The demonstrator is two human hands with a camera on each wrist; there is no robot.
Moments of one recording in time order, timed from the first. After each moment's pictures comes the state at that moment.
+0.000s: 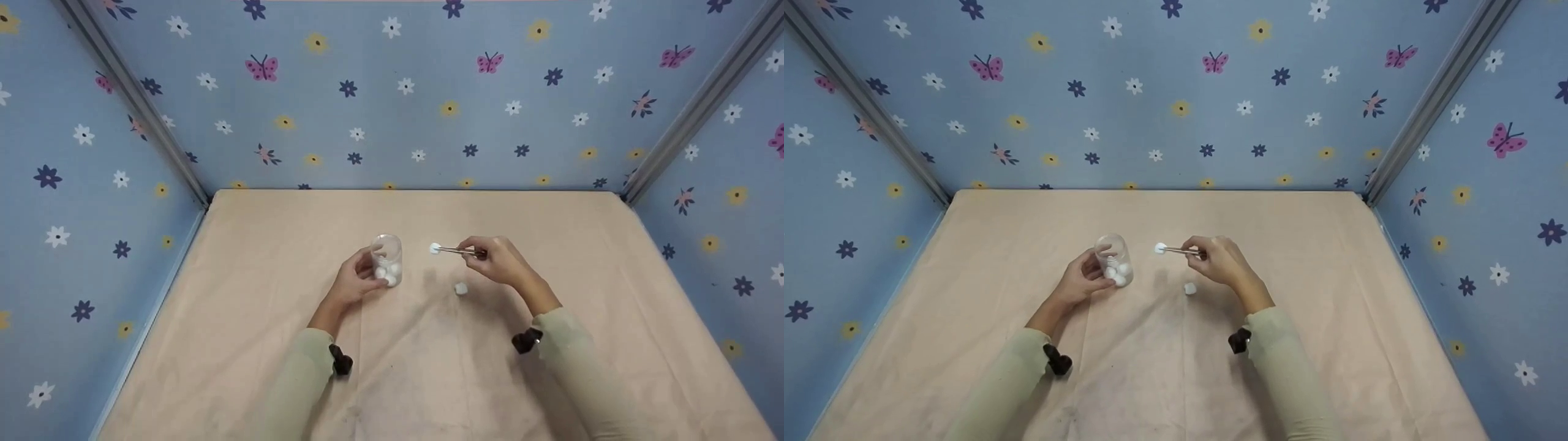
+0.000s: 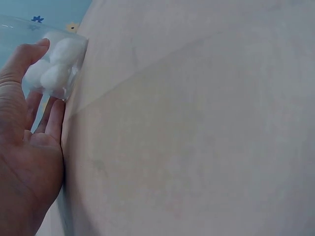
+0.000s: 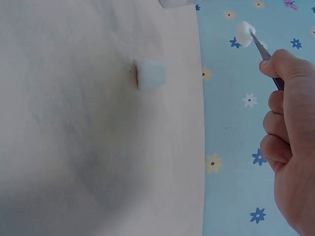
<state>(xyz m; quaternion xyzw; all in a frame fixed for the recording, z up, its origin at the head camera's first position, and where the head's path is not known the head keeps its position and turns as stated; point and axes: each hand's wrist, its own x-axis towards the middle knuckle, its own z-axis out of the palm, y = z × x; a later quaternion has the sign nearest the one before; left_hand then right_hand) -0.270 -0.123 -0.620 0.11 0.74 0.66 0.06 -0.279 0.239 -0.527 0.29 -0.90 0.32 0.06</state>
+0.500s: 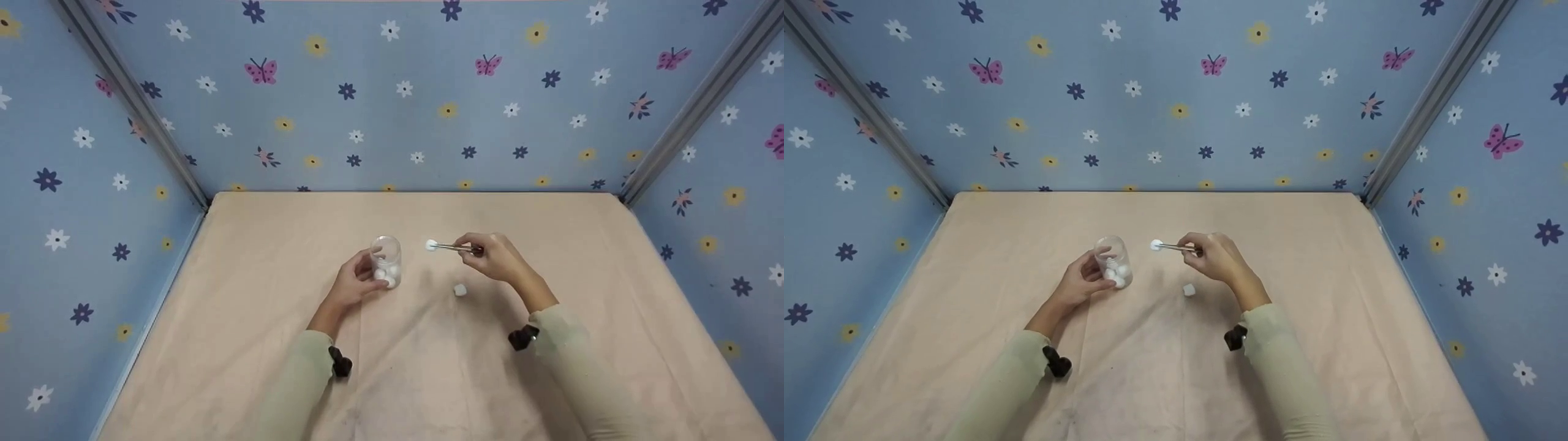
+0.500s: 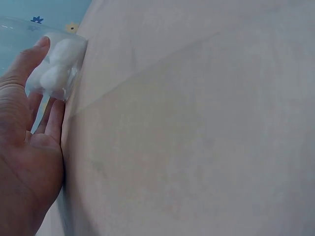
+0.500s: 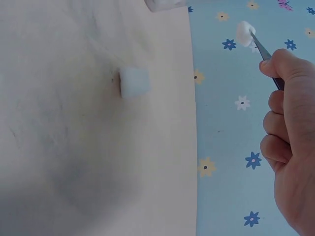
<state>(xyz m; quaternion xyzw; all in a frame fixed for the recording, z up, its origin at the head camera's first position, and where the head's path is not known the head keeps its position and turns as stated) -0.269 -0.121 -0.619 0.10 0.75 0.65 0.05 -0.285 0.233 -0.519 0.29 -0.90 0.32 0.07</state>
